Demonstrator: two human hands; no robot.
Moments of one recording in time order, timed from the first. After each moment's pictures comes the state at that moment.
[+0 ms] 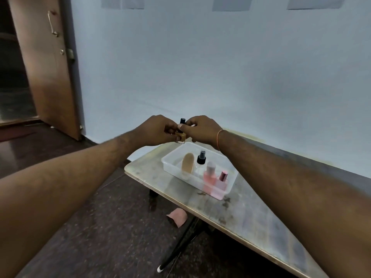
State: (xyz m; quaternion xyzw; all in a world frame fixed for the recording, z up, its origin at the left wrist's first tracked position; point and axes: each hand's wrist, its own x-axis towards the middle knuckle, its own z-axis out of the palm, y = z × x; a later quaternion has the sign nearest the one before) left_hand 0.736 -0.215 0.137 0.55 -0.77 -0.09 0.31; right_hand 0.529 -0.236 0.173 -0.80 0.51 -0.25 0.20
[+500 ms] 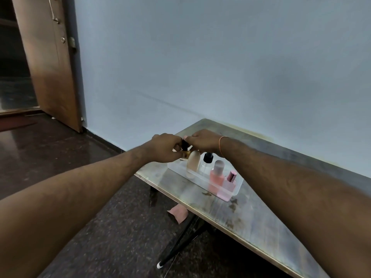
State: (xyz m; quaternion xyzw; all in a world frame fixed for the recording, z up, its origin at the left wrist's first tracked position) left_hand 0.729 -0.237 0.070 0.57 -0.80 -0.07 0.20; right_hand 0.538 -0.267 0.131 -0.79 0.55 -0.10 0.25
